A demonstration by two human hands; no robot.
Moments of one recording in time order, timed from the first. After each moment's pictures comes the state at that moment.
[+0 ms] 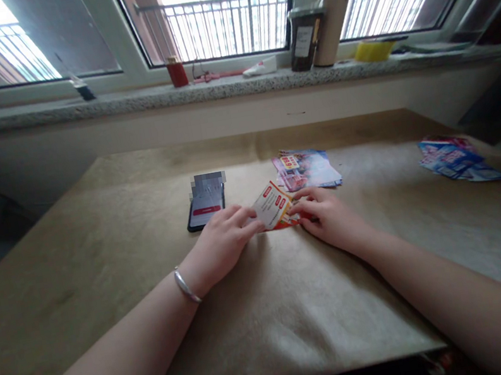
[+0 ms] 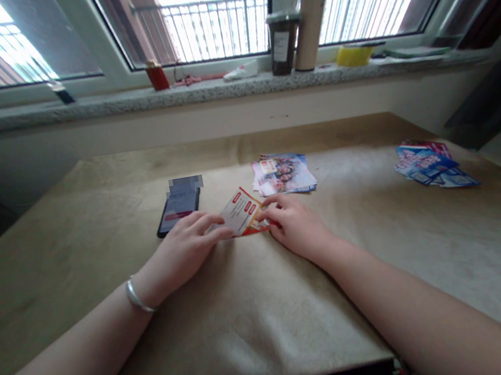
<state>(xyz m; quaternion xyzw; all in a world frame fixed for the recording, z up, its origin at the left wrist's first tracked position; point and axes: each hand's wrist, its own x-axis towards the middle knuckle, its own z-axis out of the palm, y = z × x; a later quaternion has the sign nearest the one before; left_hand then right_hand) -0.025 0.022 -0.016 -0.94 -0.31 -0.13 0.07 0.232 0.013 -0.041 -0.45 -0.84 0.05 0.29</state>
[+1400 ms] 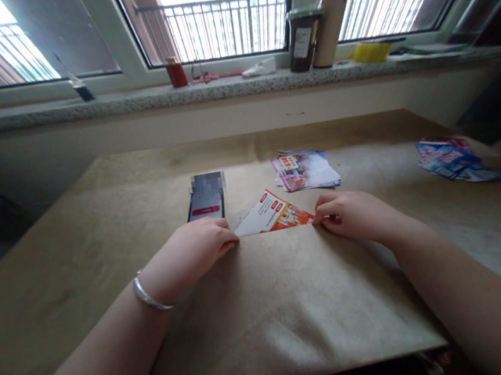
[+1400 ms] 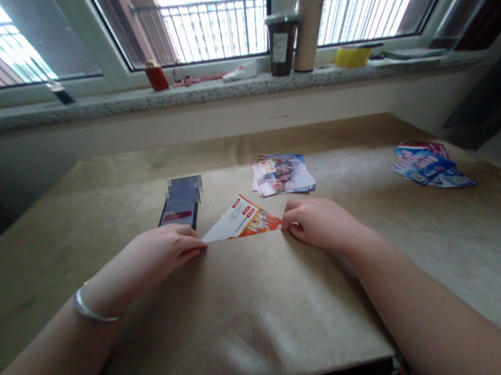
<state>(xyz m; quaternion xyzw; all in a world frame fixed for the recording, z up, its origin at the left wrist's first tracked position) -0.043 0.020 0.013 -0.93 -0.38 0.03 -0.03 0.274 0.006 -0.010 -0.48 -0.87 0.04 0.07</state>
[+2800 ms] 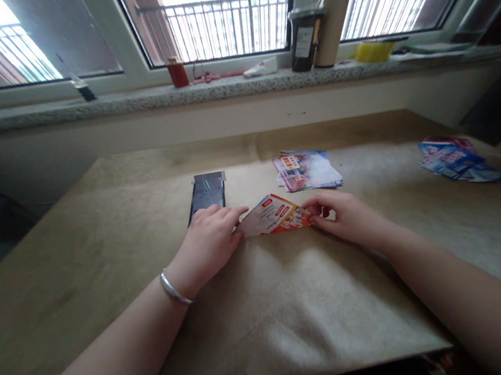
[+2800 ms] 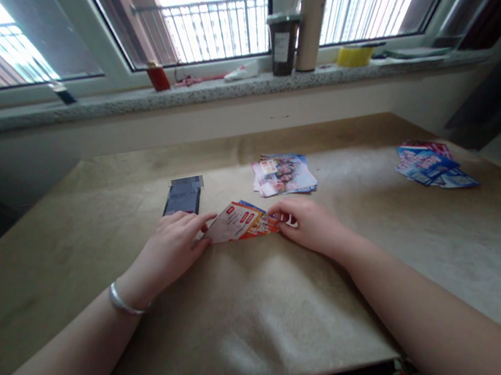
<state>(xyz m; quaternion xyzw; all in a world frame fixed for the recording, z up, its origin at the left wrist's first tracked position) -0.029 0.020 -0.003 -0.89 -0.44 -0.10 0.07 0.252 0.008 -0.023 -0.48 -0.81 0.16 0.28</state>
